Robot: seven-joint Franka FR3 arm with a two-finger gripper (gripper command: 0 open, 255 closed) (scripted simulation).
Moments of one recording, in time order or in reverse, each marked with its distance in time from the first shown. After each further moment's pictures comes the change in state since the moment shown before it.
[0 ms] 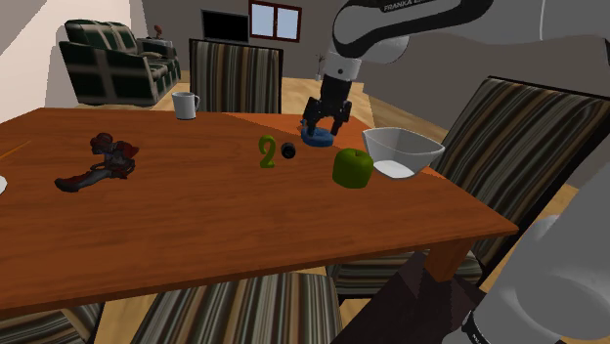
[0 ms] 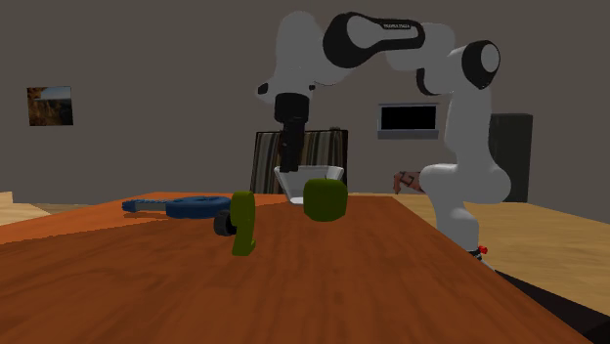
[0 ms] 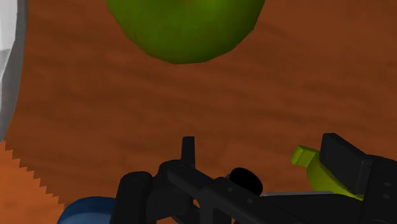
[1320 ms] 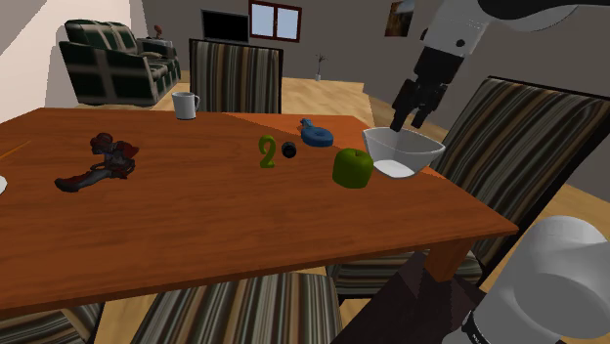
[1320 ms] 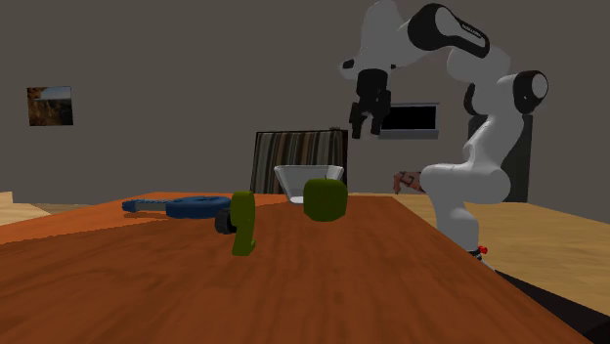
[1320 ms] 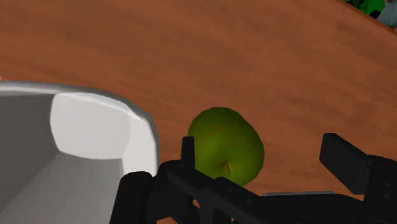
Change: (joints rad) arm -0.036 -0.703 -0.014 -0.376 -0.082 -0.263 -0.056
